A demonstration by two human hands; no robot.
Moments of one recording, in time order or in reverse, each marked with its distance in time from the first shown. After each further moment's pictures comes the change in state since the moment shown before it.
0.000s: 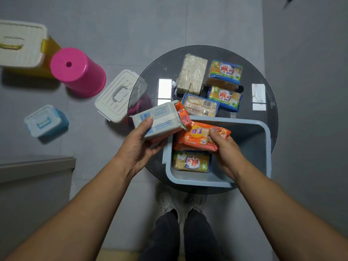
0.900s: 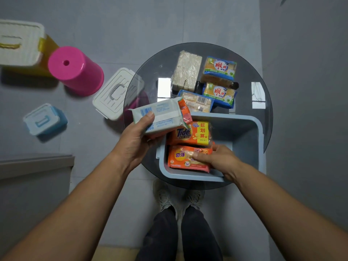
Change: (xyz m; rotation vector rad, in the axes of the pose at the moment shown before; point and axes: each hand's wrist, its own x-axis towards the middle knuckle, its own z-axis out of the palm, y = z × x) left_hand -0.016 -0.001 0.022 0.096 -0.036 0.081; right_hand -0.020 0.005 -0.020 -0.421 -0.115 0.180
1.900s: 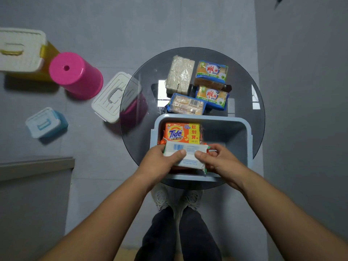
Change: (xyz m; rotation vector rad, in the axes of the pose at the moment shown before) left_hand -0.029 -0.053 0.039 0.774 0.060 -0.125; right_hand -0.028 0.005 -0.024 0.042 -0.002 -0.053
